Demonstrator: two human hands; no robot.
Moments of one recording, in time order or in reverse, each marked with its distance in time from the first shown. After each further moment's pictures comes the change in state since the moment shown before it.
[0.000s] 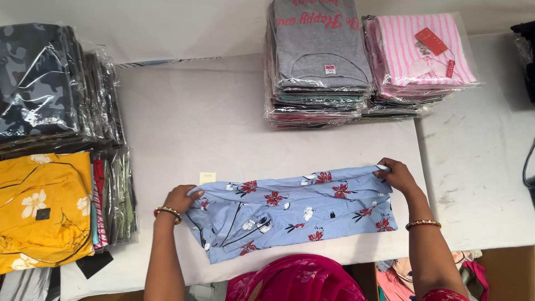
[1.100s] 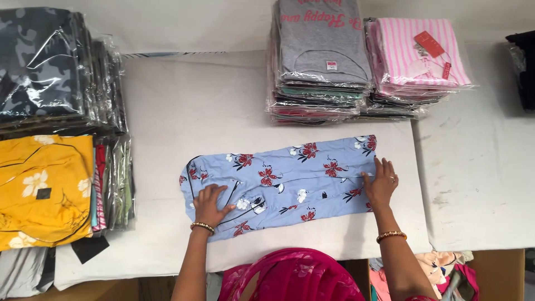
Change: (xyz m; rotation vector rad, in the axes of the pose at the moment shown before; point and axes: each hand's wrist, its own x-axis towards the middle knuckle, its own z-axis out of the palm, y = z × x) left_hand -0.060 0.055 0.106 0.133 0.446 0.249; right_hand -0.049 -0.016 0.073 -0.290 0.555 -0.096
